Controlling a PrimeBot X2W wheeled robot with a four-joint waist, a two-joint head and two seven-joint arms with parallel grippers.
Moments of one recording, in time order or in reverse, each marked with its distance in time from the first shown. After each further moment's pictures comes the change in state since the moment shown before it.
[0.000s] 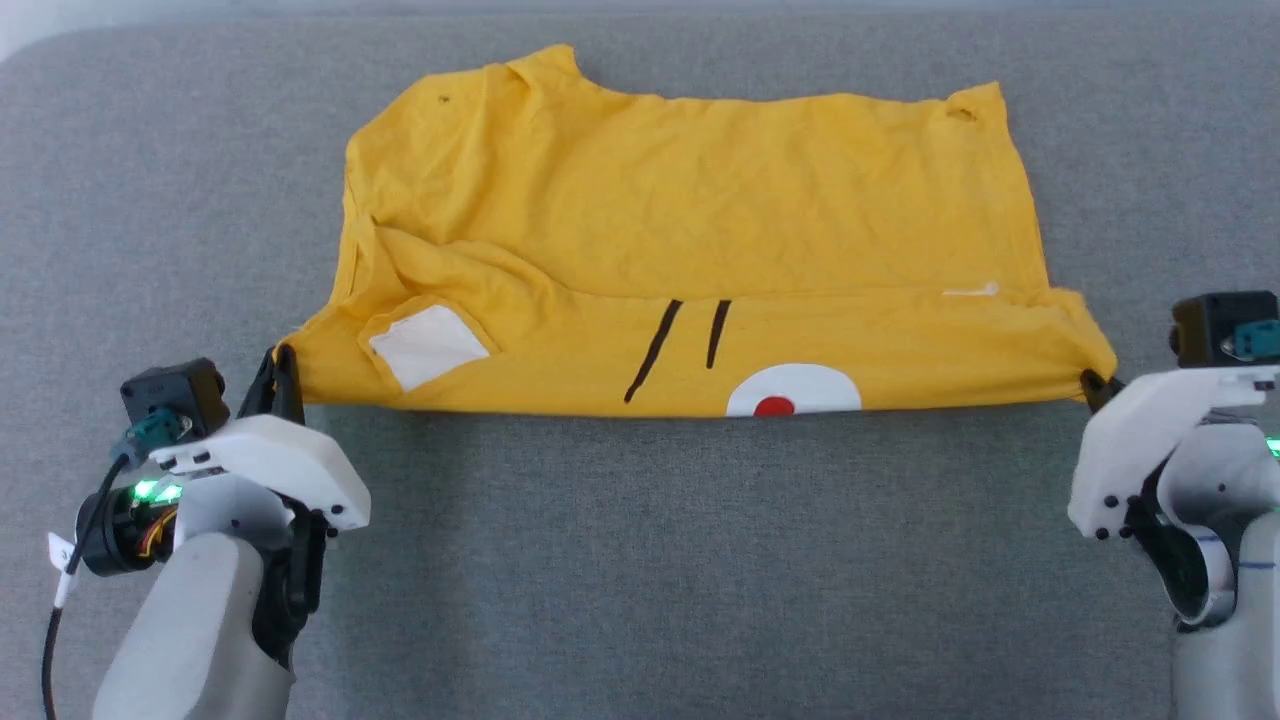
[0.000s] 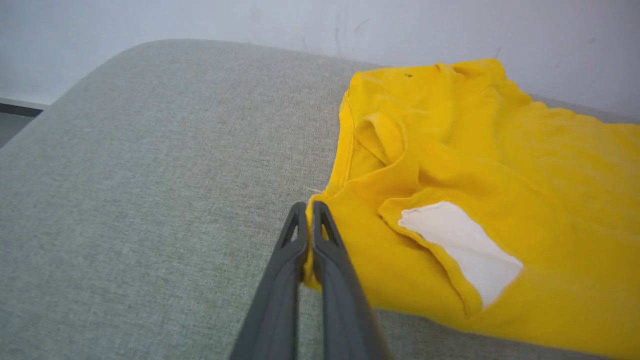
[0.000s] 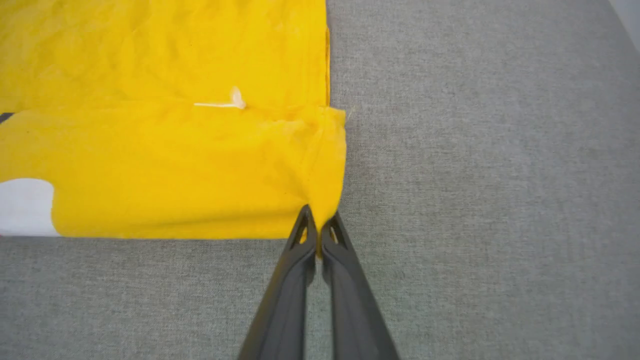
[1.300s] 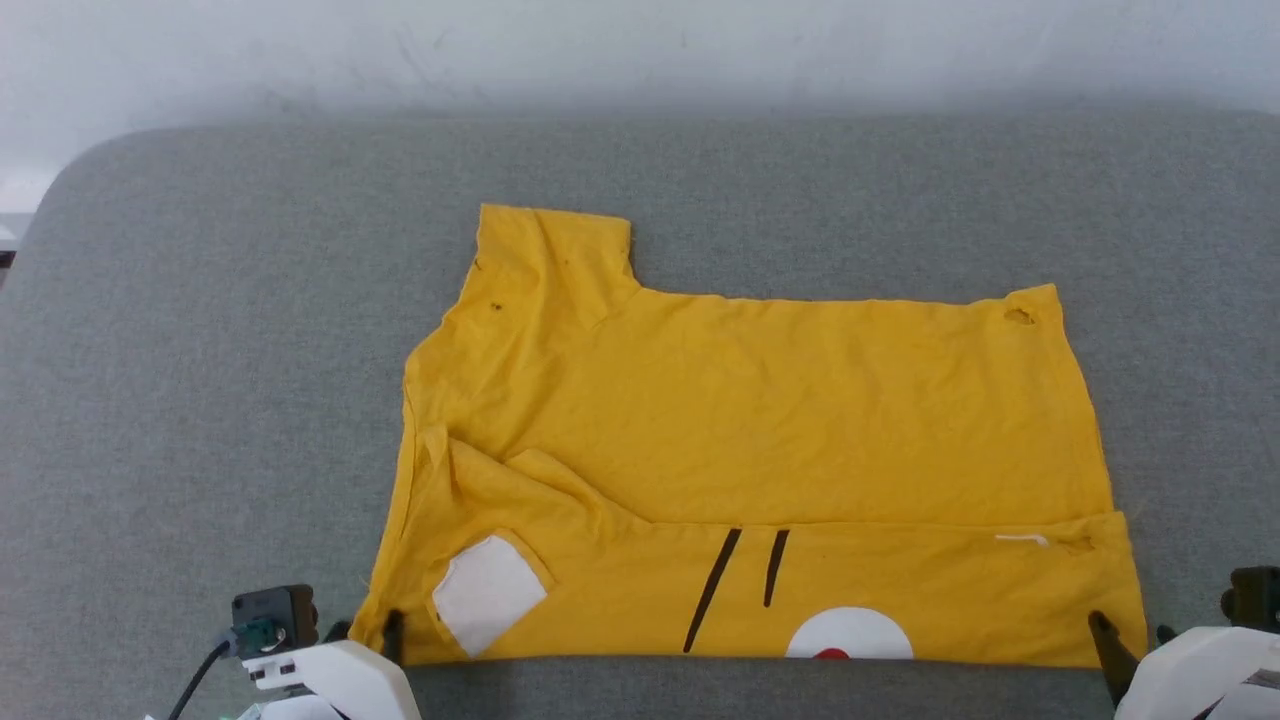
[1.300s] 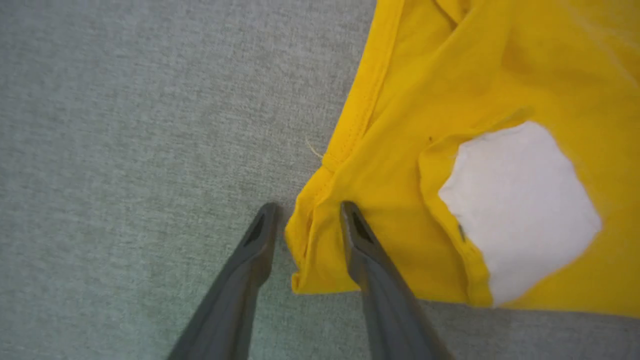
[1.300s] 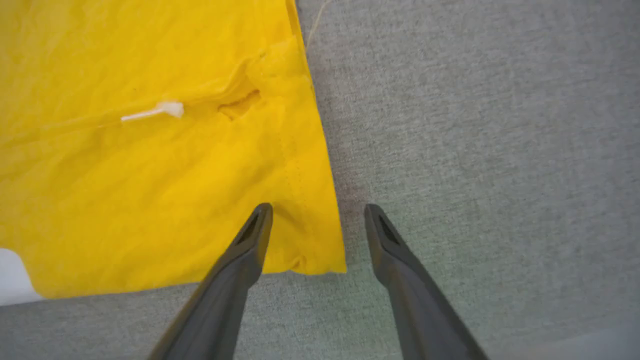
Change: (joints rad) left arm 0.354 -0.010 -0.090 -0.080 -0.056 0.059 0.163; right arm 0.359 -0.002 -0.121 0.106 0.146 0.001 -0.186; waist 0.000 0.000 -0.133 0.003
